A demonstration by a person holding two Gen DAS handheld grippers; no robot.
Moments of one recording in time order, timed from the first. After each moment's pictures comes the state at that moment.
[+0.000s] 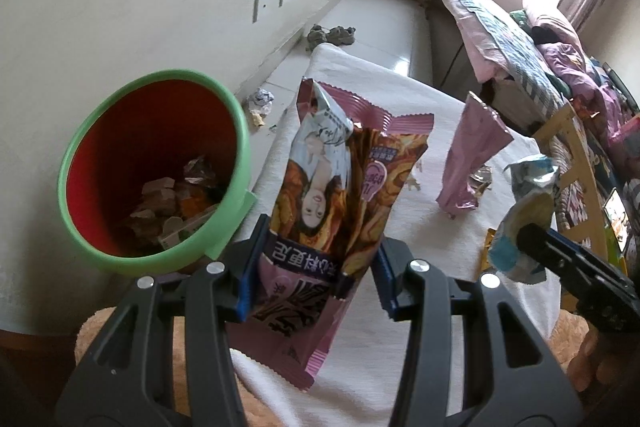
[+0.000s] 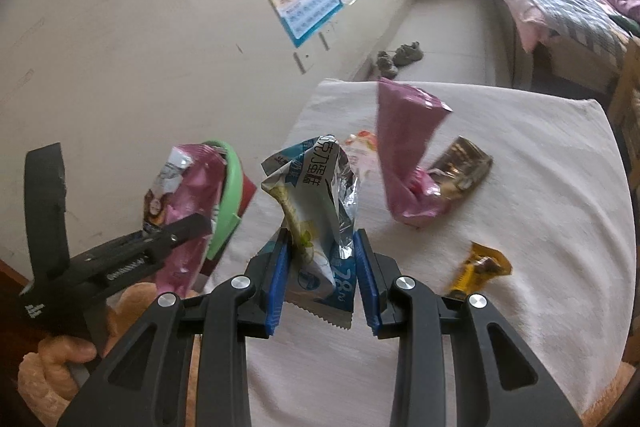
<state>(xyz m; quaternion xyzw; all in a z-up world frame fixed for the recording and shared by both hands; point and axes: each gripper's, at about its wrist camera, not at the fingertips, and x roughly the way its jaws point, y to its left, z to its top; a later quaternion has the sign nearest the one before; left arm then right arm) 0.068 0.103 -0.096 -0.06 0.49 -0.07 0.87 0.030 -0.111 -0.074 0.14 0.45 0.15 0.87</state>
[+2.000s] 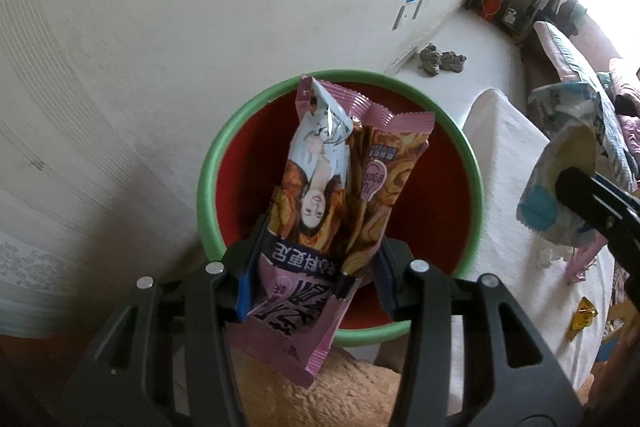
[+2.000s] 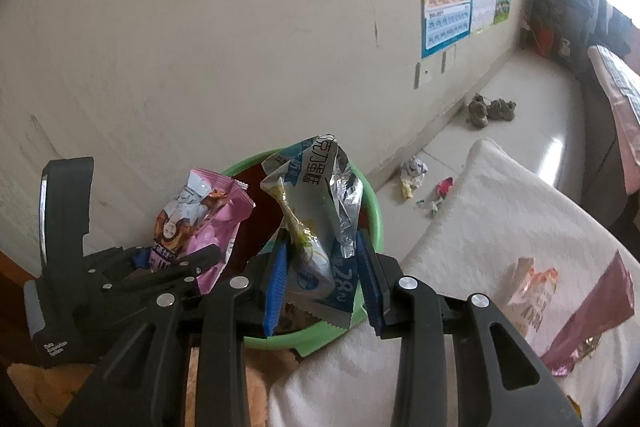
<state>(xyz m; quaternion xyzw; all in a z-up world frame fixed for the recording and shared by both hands) 0.092 0.269 -0.127 -0.11 0.49 0.09 0.86 0.118 0.103 -0.071 -0.03 0.43 0.26 0.86</state>
